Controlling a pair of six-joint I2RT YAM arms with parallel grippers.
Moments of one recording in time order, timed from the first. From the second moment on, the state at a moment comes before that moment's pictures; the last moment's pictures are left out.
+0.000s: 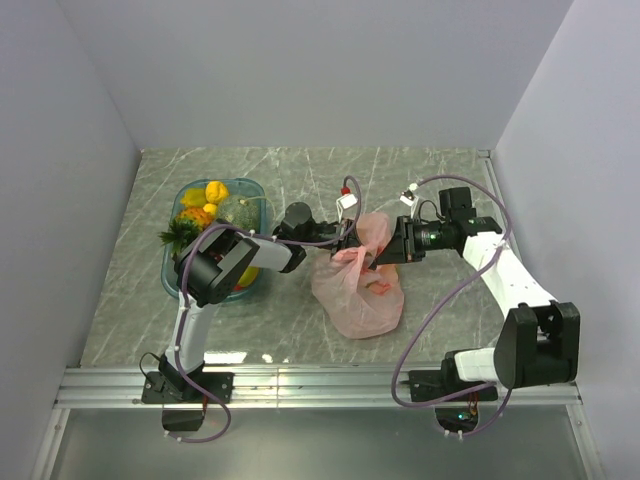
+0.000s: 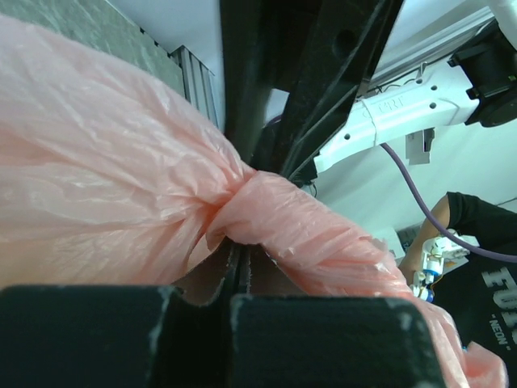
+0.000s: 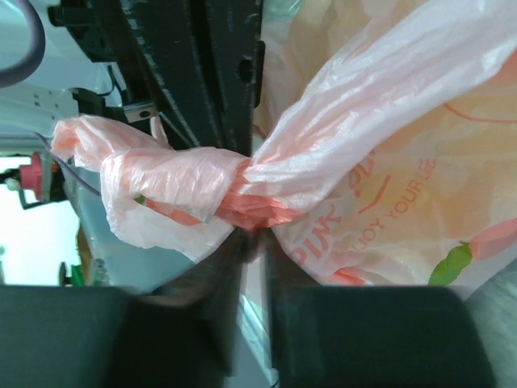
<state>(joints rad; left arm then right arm) -0.70 2.12 1.13 1.17 1.15 -1.14 0.09 1.32 0.97 -0.67 -0.96 0.03</state>
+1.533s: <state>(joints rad) -0.49 1.54 1.34 -0.73 0.85 0.57 0.19 1.39 1.07 -0.76 -0.91 -0.16</state>
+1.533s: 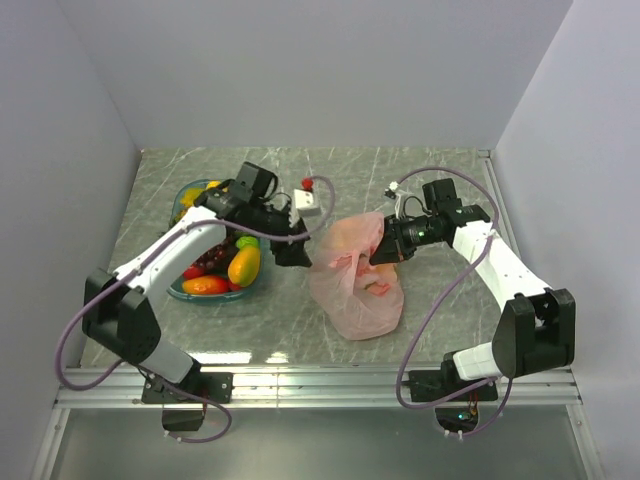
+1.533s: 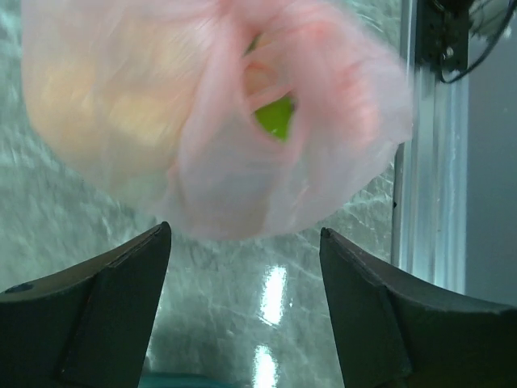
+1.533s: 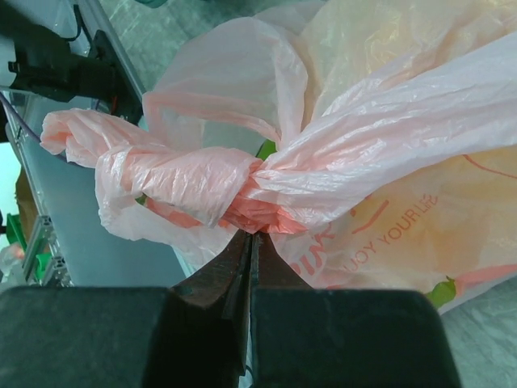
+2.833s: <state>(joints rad) -0.65 1.71 1.47 -0.66 0.54 0.39 0.14 1.36 1.08 -0.88 -0.83 -0.37</state>
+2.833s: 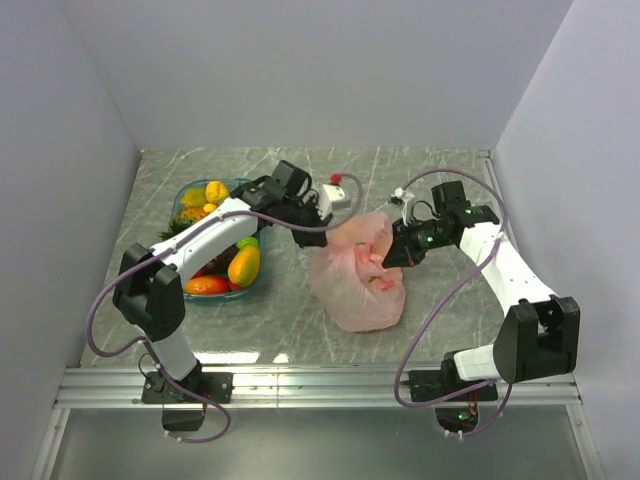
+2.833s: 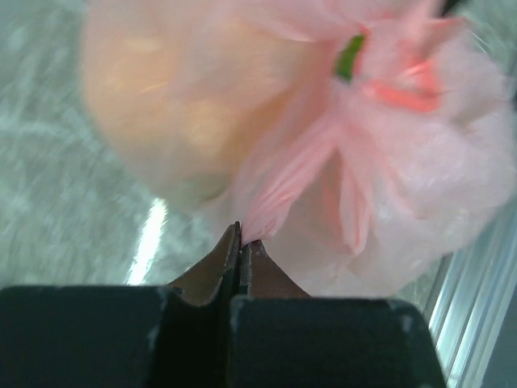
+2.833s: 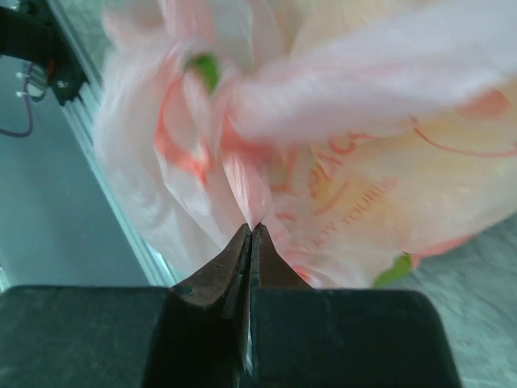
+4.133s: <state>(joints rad) -0.55 1.63 1.23 -0.61 0.54 0.58 0.14 1.25 0.97 -0.96 -0.54 -0.68</state>
